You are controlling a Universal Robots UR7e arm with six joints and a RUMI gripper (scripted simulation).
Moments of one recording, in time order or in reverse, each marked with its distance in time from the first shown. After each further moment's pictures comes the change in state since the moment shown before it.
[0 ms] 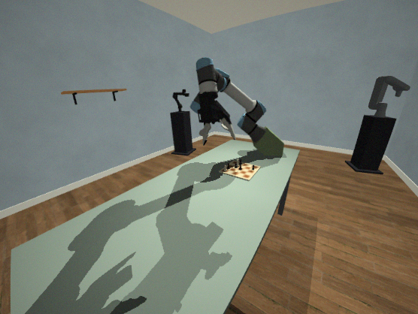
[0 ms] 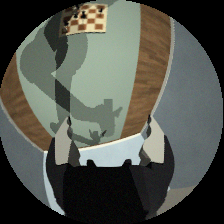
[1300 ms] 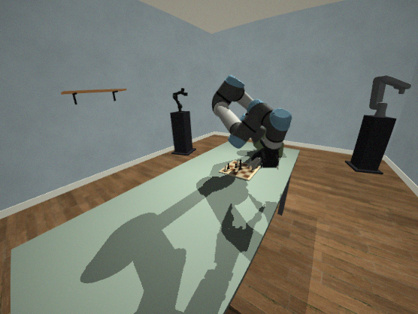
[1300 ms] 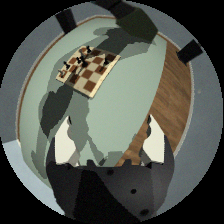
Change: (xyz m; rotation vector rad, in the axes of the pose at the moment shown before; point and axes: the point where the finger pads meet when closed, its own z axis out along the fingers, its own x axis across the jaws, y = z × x) arm 0.091 -0.257 0.157 0.798 -0.357 -0.436
